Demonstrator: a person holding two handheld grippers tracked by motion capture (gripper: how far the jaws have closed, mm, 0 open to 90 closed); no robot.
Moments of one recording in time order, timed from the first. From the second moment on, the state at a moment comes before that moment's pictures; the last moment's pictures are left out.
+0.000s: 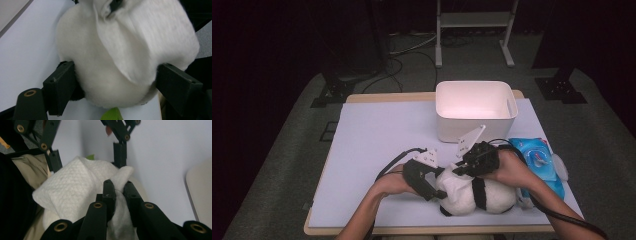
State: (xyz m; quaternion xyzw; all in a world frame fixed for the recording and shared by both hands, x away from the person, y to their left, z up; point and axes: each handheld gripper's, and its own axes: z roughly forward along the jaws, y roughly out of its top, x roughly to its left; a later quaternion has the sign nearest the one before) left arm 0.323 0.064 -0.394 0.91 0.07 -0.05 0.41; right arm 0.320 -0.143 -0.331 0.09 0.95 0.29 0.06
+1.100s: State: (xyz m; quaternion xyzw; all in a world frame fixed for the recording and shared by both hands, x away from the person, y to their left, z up) left arm 0.325 0.062 -0.393 0.91 0.07 -0.05 0.40; right arm 0.316 -0.215 -0.324 0.16 0.93 0.31 0.07
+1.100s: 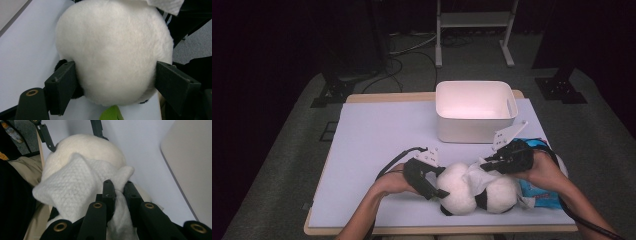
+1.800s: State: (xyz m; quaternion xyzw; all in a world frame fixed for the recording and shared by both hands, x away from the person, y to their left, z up) left arm 0.338 0.042 -0.389 0.91 0.08 -0.08 0.41; right arm 0.307 -0.206 -0.336 0.14 0.93 0.33 0.04
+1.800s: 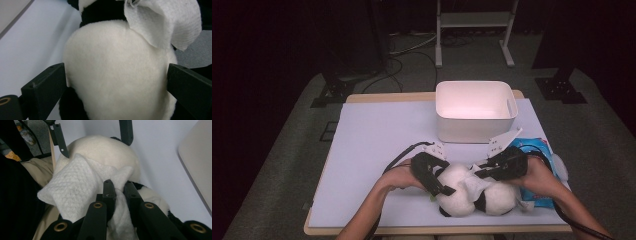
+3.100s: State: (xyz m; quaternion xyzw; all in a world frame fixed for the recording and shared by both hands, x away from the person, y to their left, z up) left arm 0.344 0.067 -0.373 0.92 0.06 -0.03 0.40; right arm 0.336 -0.208 -0.325 0.17 0.91 0.37 0.06
